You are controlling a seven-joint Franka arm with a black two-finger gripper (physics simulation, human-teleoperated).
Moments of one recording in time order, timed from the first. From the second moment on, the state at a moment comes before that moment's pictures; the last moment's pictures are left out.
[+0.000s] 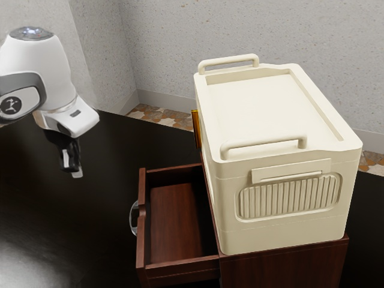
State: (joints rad) arm -0.34 -0.60 0.15 -2.41 0.22 1.83 0.64
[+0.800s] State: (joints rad) arm -0.48 -0.67 0.17 -2.70 0.19 2.21 0.77
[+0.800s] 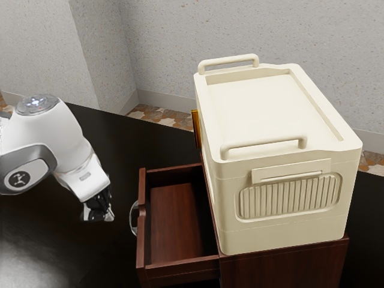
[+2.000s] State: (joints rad) arm -0.42 -0.46 0.14 -2.69 0.21 2.47 0.69
